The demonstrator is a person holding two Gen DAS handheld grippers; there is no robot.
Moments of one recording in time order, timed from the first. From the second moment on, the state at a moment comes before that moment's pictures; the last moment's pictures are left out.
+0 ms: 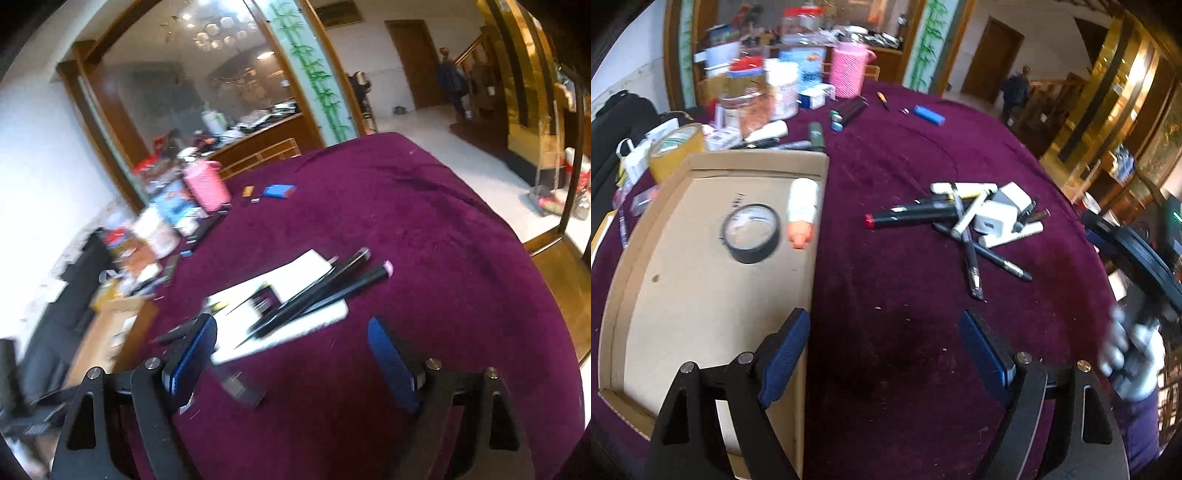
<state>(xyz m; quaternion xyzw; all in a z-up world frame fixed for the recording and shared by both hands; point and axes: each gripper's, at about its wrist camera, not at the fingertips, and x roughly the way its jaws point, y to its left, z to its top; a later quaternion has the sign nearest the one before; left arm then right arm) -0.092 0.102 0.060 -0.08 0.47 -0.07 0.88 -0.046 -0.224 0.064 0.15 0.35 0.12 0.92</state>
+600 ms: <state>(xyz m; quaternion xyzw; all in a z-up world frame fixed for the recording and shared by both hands) 0.040 -0.034 0.016 0.07 0.49 -0.17 0.85 -0.035 -0.232 0.049 0.10 0.35 0.05 0.93</state>
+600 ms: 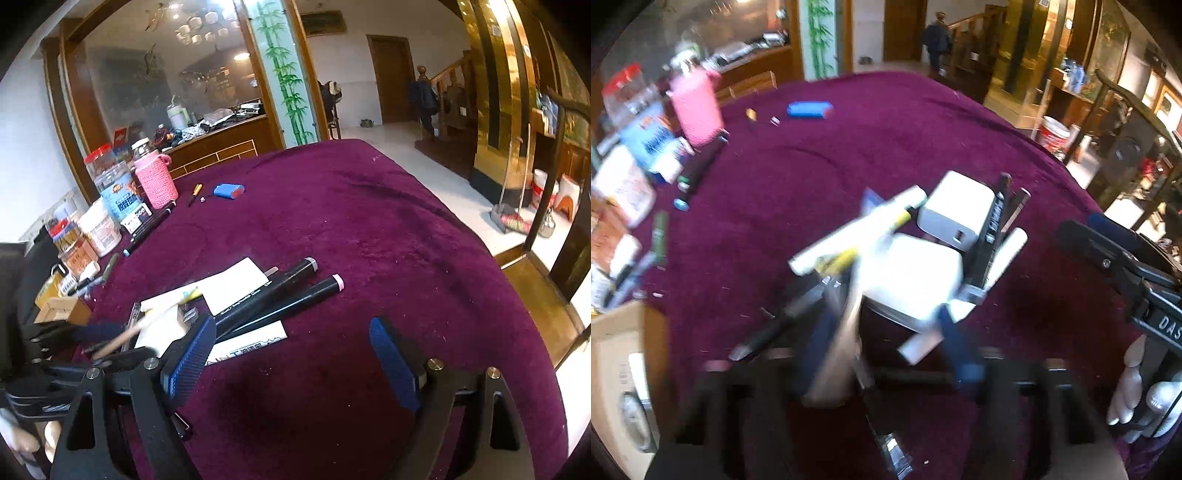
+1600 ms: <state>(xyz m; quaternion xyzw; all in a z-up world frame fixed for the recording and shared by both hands) 0.027 0.032 0.004 -0.06 0.50 -0.17 0.85 -0.028 -0.223 0.040 0.09 0.37 0.06 0.92</state>
